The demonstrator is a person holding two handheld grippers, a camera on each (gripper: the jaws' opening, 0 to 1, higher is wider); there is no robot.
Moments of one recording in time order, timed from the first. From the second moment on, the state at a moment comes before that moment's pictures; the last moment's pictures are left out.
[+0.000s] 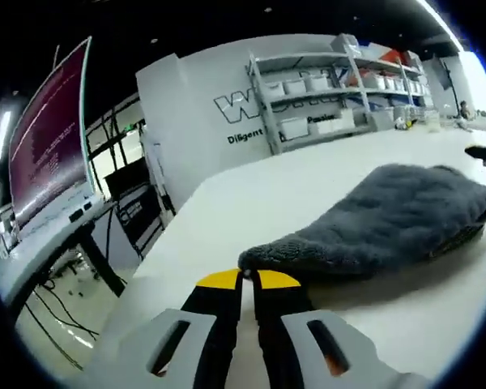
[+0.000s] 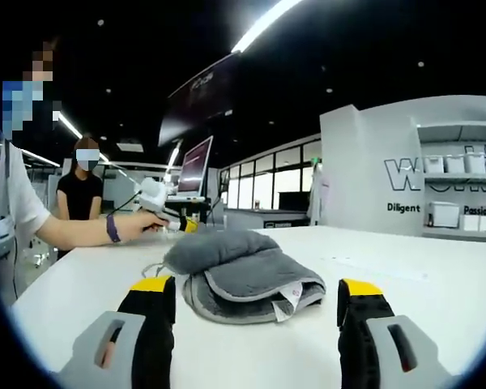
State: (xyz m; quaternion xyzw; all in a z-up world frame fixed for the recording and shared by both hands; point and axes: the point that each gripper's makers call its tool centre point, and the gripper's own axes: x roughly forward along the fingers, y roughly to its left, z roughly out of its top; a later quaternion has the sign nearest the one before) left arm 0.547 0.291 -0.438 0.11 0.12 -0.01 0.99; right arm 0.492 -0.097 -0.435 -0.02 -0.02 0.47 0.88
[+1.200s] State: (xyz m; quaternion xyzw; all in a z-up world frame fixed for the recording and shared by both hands) left arm 0.518 0.134 -0.361 0.07 -0.10 -0.34 0.93; right arm 0.492 -0.093 -0.436 -0.02 -0.02 0.47 0.88
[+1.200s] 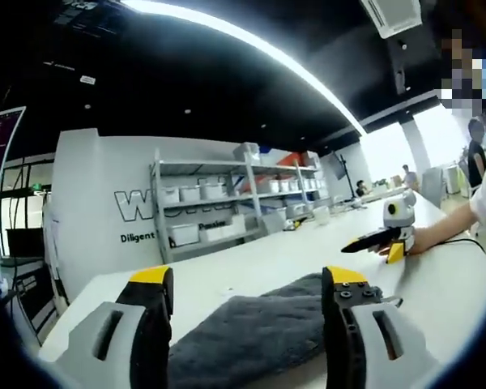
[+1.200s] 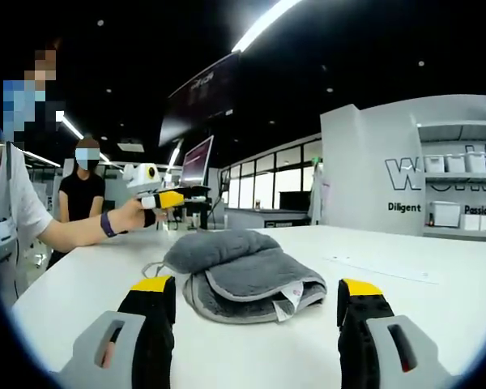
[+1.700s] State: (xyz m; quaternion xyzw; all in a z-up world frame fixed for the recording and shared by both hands) left arm 0.504 0.092 -0.396 0.17 -0.05 -0.38 0.91; right arm 0.491 -0.092 -0.437 -0.02 -0.01 0.47 0.88
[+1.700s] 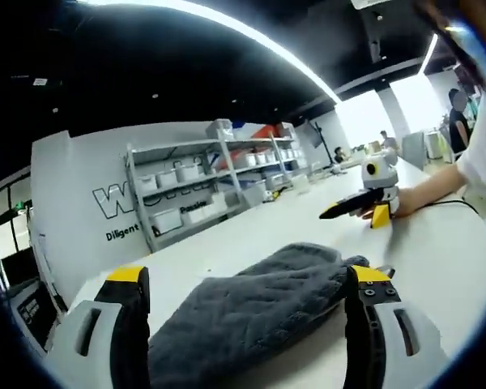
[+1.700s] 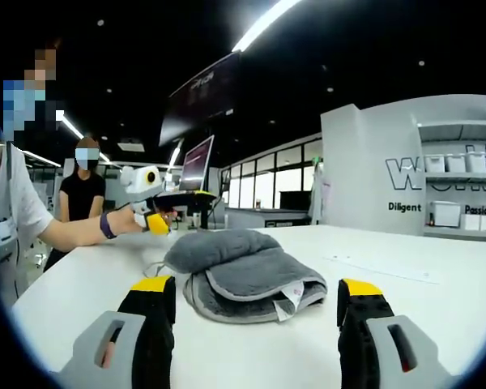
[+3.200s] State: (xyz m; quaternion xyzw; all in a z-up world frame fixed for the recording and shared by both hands) left arm 0.478 0.084 -0.361 0.46 -0.18 -0.24 0.83; right arm 0.486 -0.081 -0.445 -0.06 -0.01 0.48 0.87
